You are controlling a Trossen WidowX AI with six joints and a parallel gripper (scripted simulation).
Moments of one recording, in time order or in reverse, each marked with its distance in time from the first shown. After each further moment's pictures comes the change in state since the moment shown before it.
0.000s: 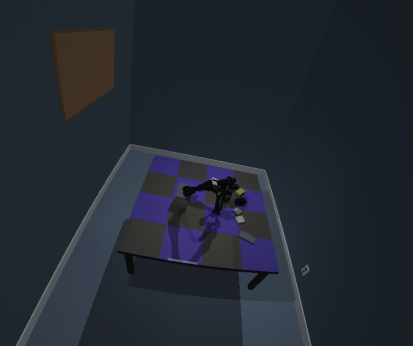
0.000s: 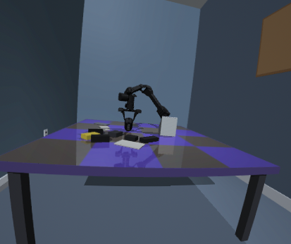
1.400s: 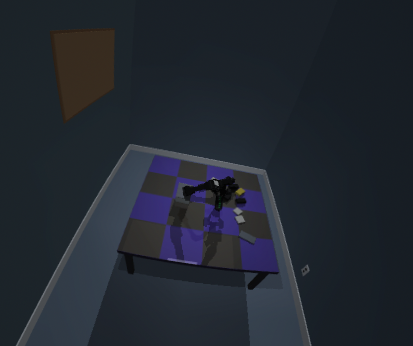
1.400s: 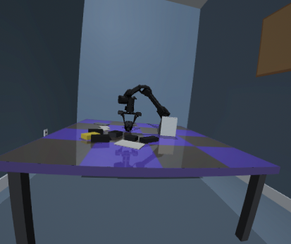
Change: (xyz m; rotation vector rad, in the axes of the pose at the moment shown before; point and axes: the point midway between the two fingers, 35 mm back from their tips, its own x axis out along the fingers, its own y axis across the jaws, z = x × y) arm 0.021 0.000 -0.024 0.001 -0.002 -0.004
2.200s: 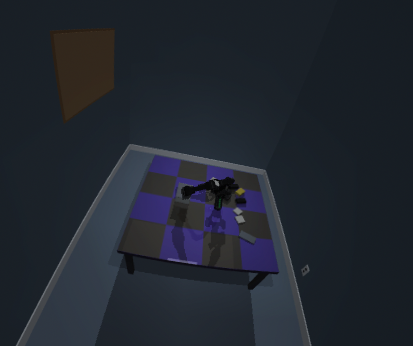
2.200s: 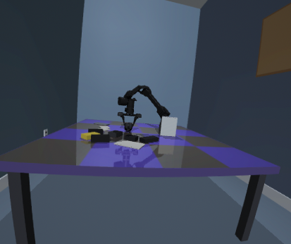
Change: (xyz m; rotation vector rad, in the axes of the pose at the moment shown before) arm 0.012 0.001 -0.010 0.012 0.006 0.004
